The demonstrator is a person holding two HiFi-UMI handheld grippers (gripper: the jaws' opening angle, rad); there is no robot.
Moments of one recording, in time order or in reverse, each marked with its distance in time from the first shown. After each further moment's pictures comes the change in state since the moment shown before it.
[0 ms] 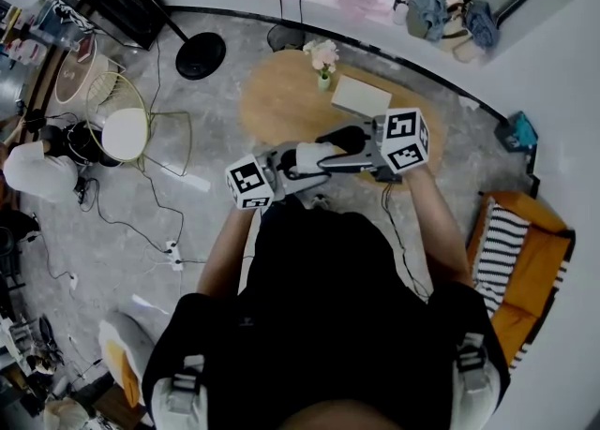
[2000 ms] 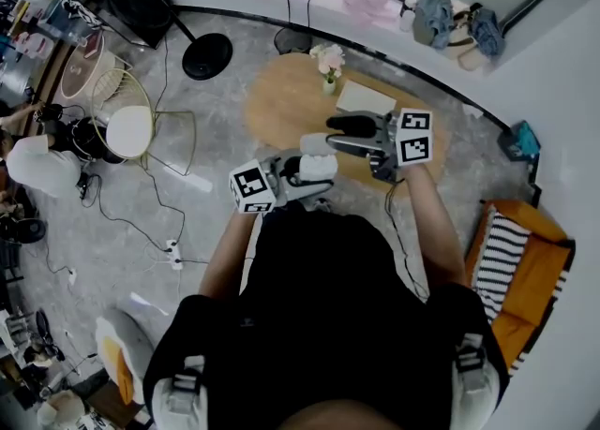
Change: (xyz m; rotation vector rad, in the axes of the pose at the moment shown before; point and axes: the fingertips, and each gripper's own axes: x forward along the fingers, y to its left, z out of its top) left arm -0.004 -0.008 -0.005 -0.019 0.009 -0.008; right arm -0.027 -0.040 0.026 0.117 -0.290 -0.065
